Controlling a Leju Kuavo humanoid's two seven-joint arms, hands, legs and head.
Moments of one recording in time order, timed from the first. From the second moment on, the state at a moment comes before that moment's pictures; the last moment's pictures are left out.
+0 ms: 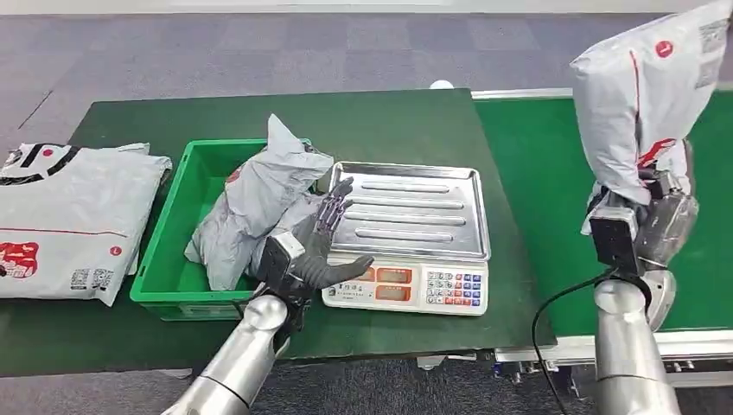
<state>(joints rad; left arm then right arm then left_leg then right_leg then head) -0.45 -0.26 -0.31 -0.84 -0.06 -0.12 -0.68 -0.39 -0.14 -0.18 -1.11 0.54 -0.50 -0.66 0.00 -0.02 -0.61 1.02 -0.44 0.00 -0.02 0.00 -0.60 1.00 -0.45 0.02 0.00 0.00</state>
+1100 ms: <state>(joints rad) -0.47 -0.25 -0.31 -0.79 -0.08 -0.13 -0.70 -0.32 -0.13 0.12 -1.18 0.80 -0.07 -0.26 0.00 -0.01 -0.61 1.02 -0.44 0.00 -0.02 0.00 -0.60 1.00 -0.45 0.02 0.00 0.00</state>
